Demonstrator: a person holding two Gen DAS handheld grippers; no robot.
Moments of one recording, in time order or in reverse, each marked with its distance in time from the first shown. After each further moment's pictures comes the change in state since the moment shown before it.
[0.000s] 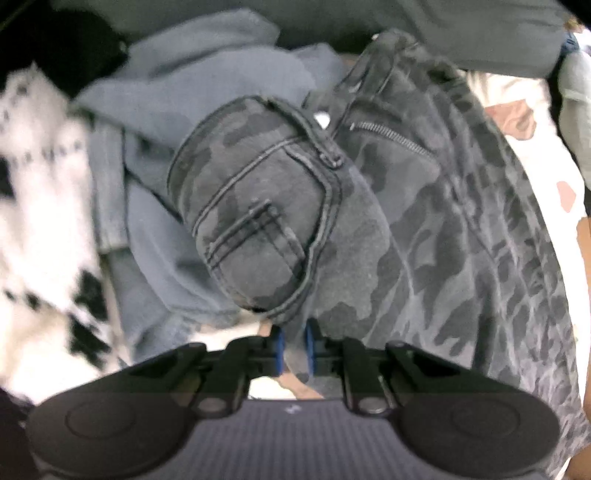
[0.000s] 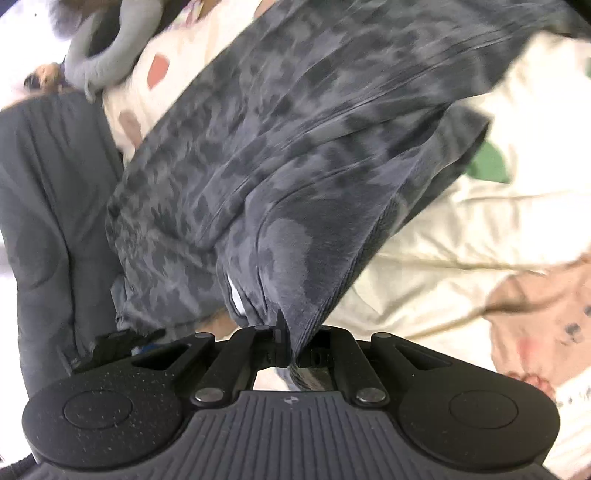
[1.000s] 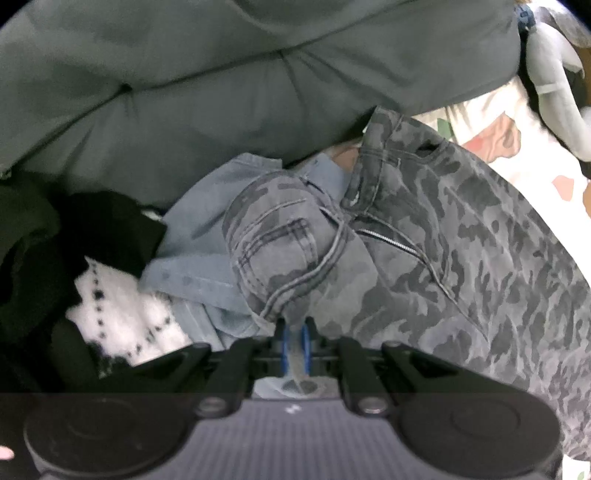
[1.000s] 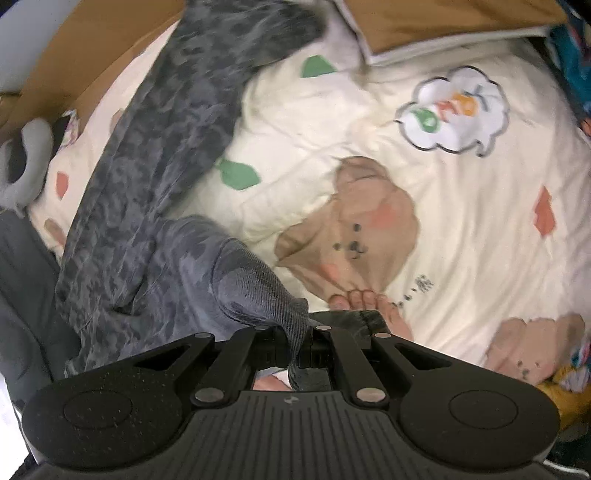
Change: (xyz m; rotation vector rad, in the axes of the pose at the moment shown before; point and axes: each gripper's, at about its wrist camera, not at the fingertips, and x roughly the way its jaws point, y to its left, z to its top) left arm -0.057 -0.019 0.059 0.274 -0.099 0.198; right arm -0.183 -0.109 -0.076 0.368 -0.135 -0.228
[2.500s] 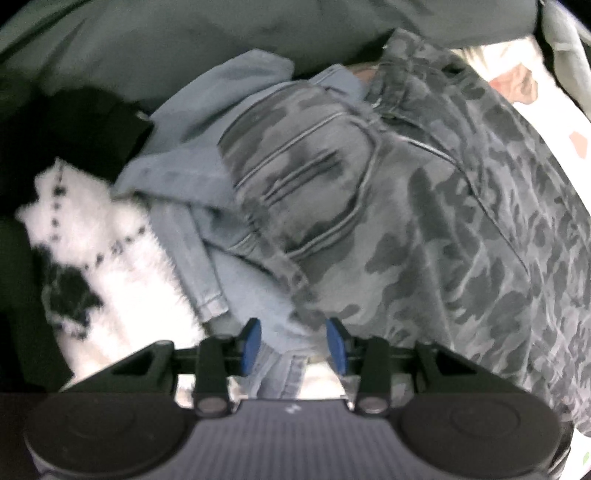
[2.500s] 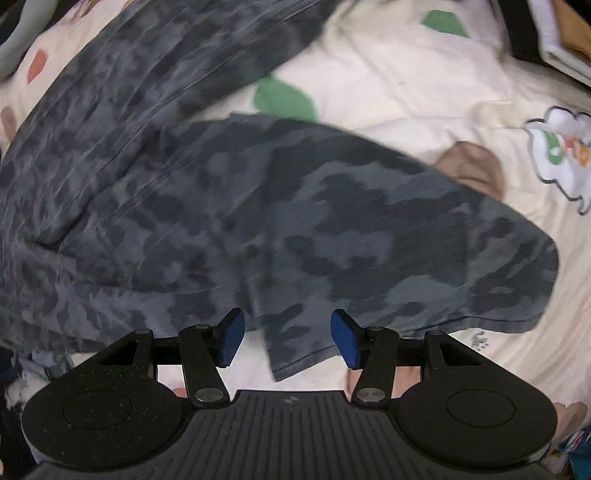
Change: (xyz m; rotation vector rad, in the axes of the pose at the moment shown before) left arm 0.064 0.025 -0.076 -0.134 0.116 -0.071; right arm 0.173 0.103 -0.027 -0.322 0.019 -0.154
